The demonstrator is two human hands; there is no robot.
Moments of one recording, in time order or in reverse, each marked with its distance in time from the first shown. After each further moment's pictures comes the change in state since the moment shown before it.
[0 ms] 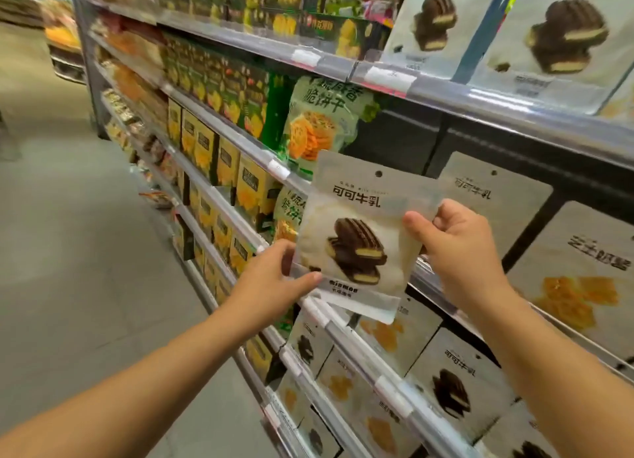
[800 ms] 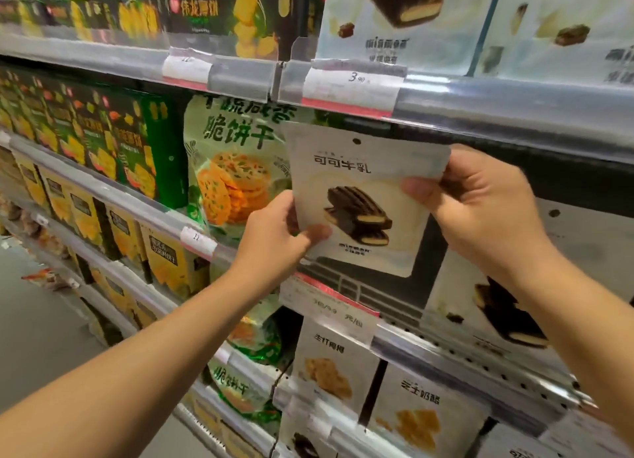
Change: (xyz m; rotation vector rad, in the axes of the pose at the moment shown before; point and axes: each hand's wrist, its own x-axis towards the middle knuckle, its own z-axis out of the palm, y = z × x) left_hand 0.296 0.015 0.038 -0.039 -0.062 0.404; right_hand 0.170 0.023 -0.004 -0.427 0.112 -0.370
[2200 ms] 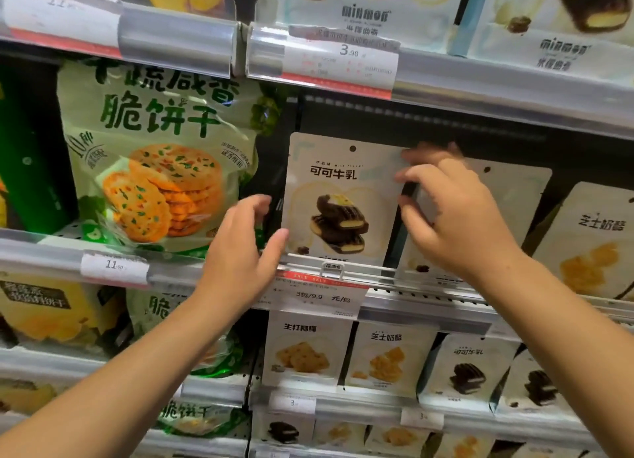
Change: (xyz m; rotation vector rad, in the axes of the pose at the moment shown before) left_hand 0.011 -0.055 0.001 -0.040 -0.201 0.282; right_hand -0.029 -0.027 0.030 -0.917 0.014 0.291
